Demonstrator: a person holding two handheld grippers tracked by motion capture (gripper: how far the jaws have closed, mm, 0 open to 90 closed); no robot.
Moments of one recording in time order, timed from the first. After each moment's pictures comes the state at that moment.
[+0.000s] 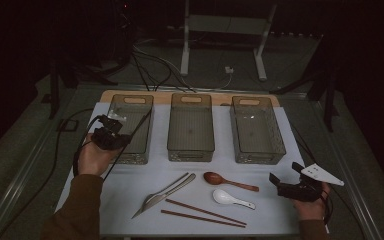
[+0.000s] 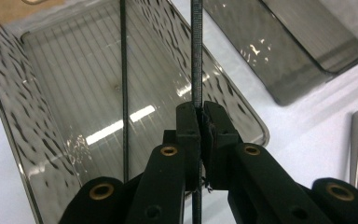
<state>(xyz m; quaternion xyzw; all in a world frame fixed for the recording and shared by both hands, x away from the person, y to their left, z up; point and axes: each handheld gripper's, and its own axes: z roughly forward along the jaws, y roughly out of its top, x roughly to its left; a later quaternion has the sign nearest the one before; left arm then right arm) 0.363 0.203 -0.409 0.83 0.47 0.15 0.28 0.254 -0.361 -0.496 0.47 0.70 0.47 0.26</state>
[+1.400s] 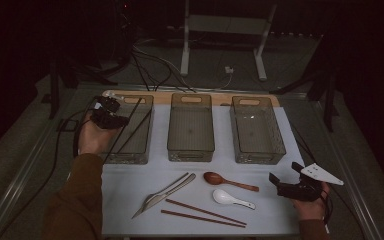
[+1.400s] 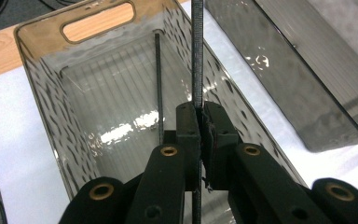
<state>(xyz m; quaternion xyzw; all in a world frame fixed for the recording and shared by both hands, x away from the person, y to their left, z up) 0.414 0.214 -0.391 0.81 0.49 0.15 0.28 0.256 -0.361 -0.496 0.47 0.70 0.47 0.26</state>
